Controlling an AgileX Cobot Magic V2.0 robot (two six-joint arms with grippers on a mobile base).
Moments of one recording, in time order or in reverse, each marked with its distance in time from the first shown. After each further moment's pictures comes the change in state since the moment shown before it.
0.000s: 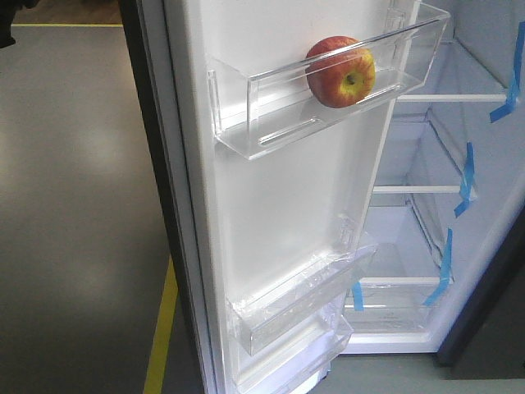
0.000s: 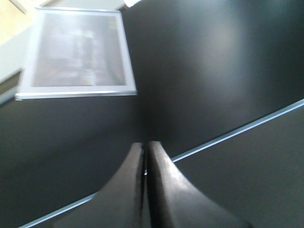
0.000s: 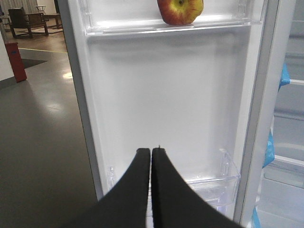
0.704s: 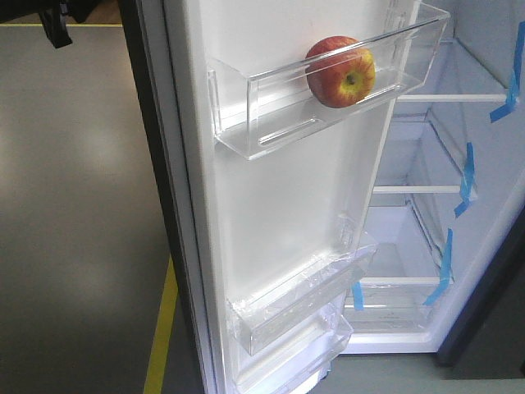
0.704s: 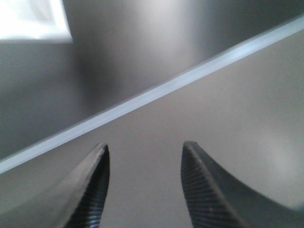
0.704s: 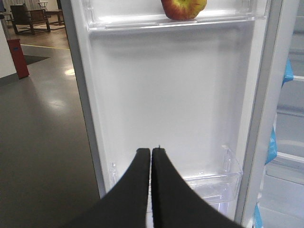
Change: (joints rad) left arm -0.047 0.073 -0.027 -0.206 0.242 0.112; right arm 0.000 0.000 0.000 0.000 0.015 0.000
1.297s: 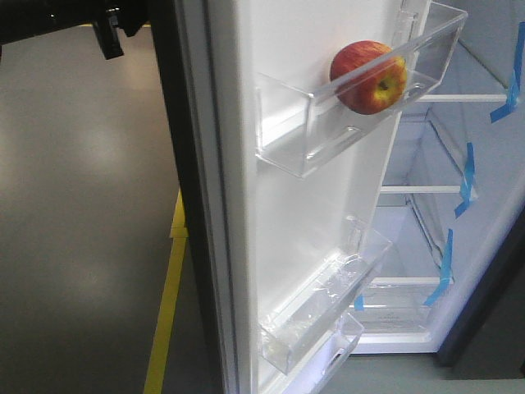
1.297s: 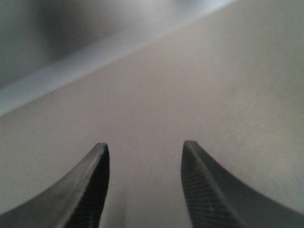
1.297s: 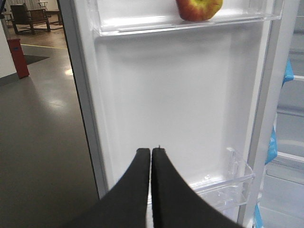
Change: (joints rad) left arm -0.126 0.007 0.000 -0.007 0.136 0.000; right arm 0.000 0.000 0.000 0.001 0.001 0.000
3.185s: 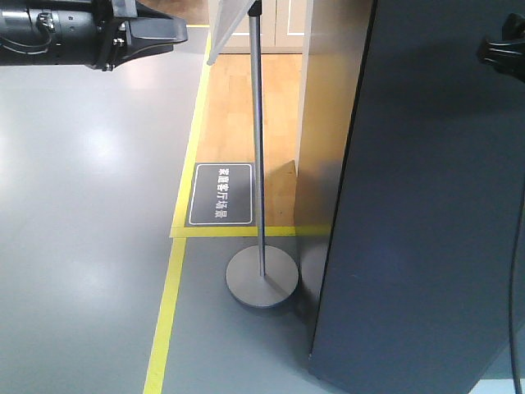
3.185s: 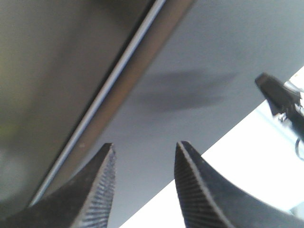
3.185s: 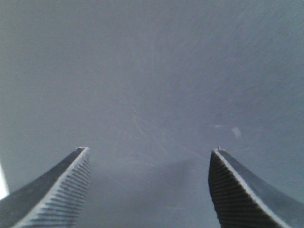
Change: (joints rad) left arm 0.031 0.000 0.000 0.391 -0.081 0.314; right arm 0.000 1.298 -0.616 0.136 -1.072 -0.197
